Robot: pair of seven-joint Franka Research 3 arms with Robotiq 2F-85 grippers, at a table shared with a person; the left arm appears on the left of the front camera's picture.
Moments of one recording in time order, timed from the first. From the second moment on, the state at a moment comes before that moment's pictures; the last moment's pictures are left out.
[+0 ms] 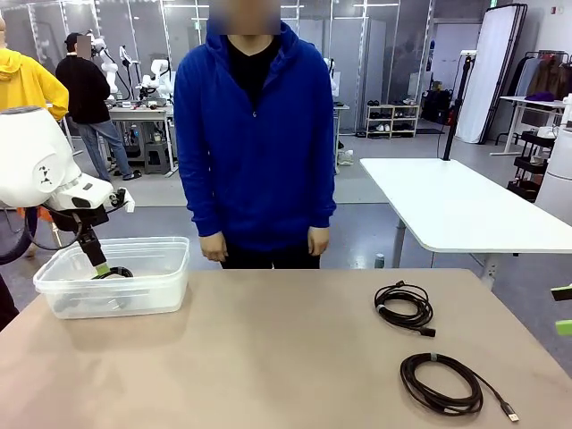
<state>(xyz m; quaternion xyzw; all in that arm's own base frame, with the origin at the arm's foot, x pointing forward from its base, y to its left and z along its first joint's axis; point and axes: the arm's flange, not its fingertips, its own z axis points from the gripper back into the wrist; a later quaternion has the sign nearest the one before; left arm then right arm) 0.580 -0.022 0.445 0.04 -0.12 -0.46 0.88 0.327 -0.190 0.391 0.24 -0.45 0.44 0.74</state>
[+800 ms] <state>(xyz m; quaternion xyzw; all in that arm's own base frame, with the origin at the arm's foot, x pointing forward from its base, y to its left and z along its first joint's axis) 0.580 -0.016 0.445 0.05 -0.11 -0.47 0.88 0.327 -0.190 0.391 0.24 -0.45 0.44 0.74</state>
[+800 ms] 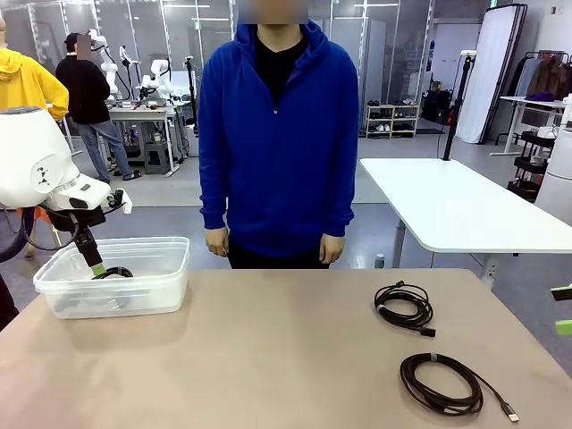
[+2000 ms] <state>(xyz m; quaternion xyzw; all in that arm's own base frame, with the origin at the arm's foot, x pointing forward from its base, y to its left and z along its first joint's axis) 0.499 -0.006 0.536 0.05 -0.19 -0.47 0.86 0.349 -0.144 0.446 0.12 -0.35 0.53 0.77</state>
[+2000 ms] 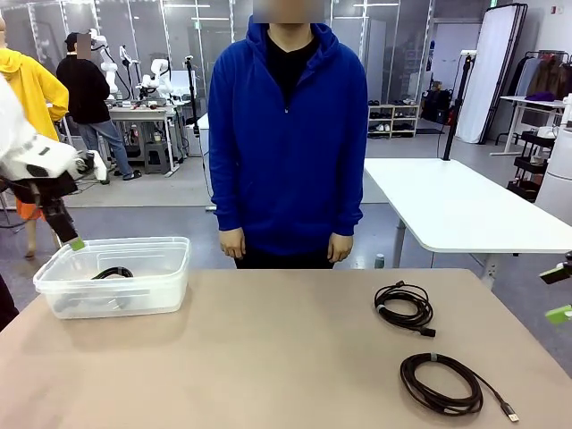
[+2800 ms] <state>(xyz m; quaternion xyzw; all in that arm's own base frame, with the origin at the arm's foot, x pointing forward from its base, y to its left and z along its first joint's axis) 0.337 0.027 0.561 -0.02 -0.26 -0.53 0.81 0.384 -0.063 0.450 0.07 -0.27 0.58 0.77</state>
